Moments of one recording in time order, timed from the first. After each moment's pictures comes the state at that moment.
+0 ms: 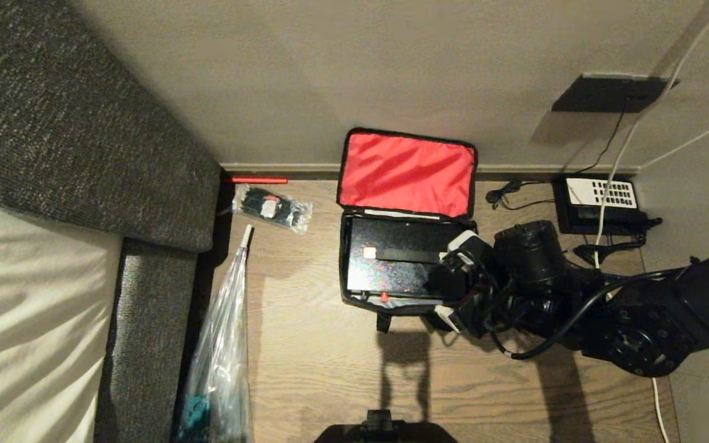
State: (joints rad) left arm 0.01 0.00 -0.02 0.05 0.00 0.04; right arm 0.57 1.88 -0.85 -0.47 -0.25 -0.30
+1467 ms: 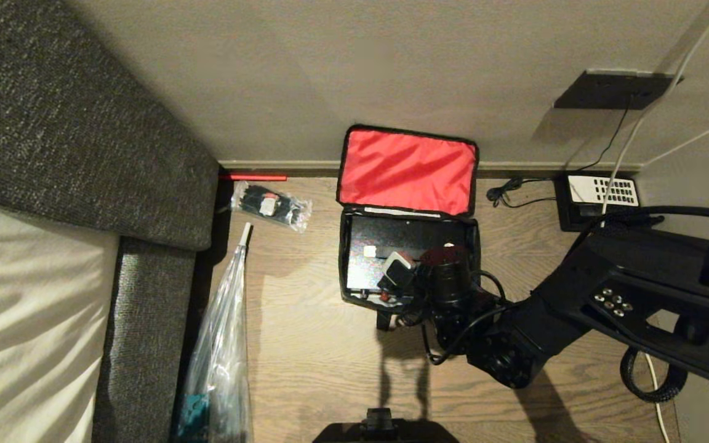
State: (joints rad) left arm 0.01 0.00 -0.02 0.05 0.00 0.04; right arm 0.67 2.28 -1.05 -0.93 -0.72 -0.86
